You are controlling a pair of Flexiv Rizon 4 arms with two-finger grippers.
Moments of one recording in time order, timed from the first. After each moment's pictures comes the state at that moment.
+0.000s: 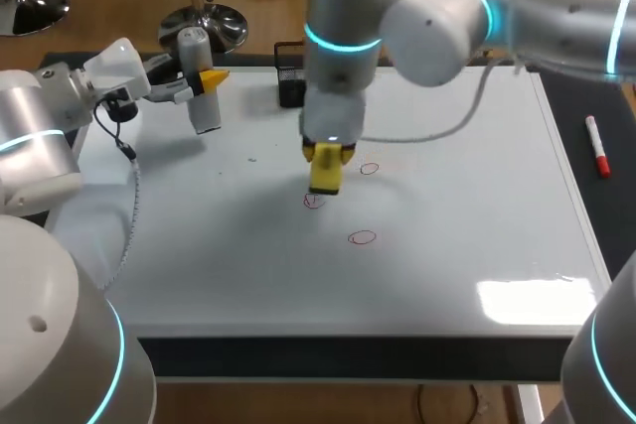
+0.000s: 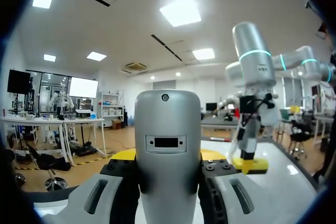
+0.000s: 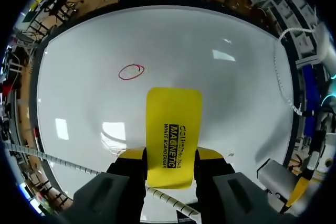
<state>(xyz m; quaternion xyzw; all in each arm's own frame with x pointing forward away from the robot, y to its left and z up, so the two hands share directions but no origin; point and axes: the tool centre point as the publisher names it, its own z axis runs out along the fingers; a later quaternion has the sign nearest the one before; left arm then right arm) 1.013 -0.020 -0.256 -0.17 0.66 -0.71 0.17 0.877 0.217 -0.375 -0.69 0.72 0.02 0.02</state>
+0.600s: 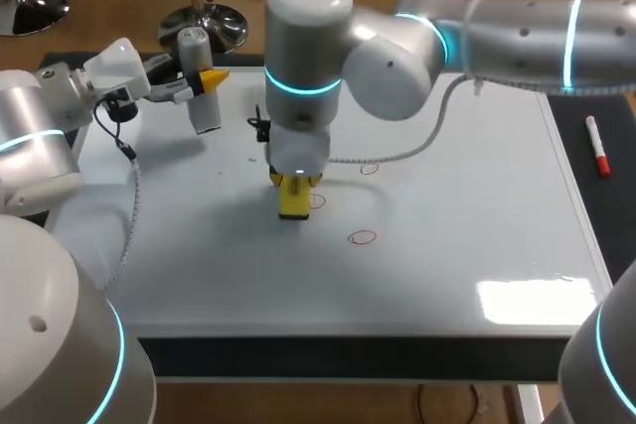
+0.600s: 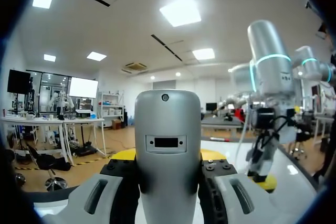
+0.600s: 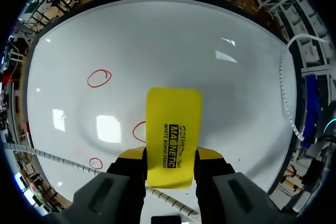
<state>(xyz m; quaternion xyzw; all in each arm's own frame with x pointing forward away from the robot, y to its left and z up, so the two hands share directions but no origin) 1.013 -0.020 -0.256 -0.17 0.66 -0.71 0.17 0.856 0.263 -0.407 -0.71 0.71 0.02 0.03</state>
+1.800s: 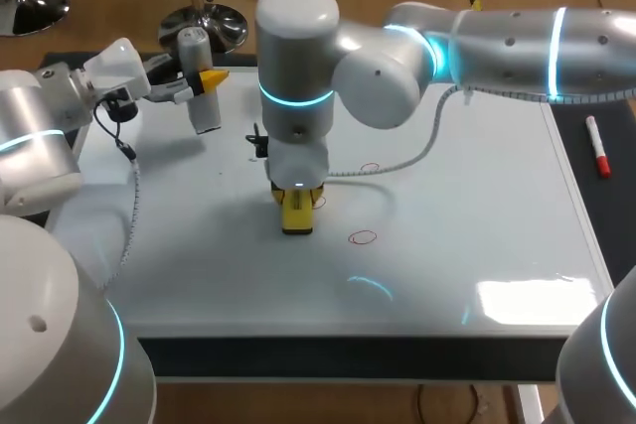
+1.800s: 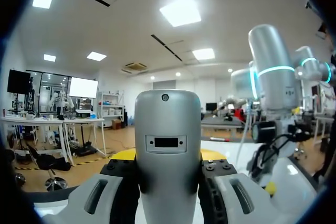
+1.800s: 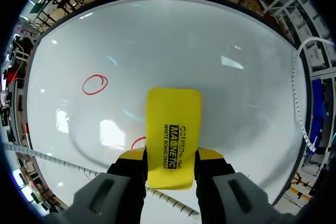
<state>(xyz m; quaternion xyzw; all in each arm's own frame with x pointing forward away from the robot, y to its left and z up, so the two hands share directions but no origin) 1.013 -0.020 -0.256 -0.17 0.66 -0.71 0.17 0.842 0.255 -0.435 -0.71 0.70 0.02 -0.01</state>
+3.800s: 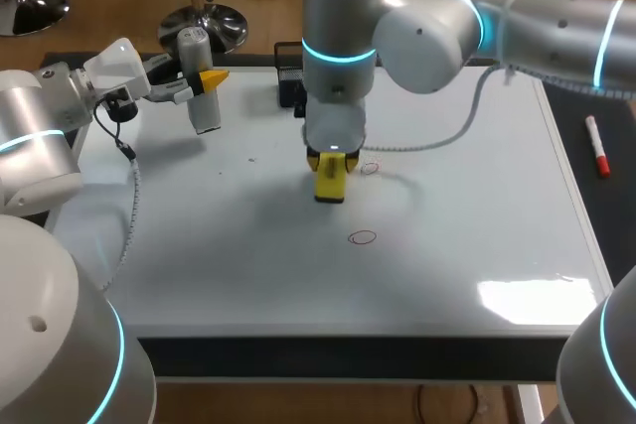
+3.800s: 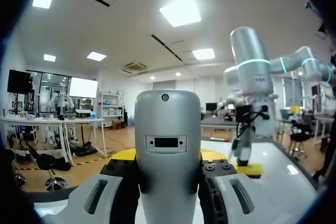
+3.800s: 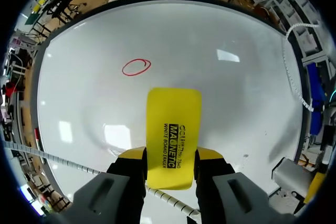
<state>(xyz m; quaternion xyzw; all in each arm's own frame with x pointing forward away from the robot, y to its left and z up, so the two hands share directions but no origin) 1.013 -0.020 -0.256 -0.17 0.66 -0.71 0.17 0.887 0.196 -0.396 -0.68 0.74 0.02 -0.01</state>
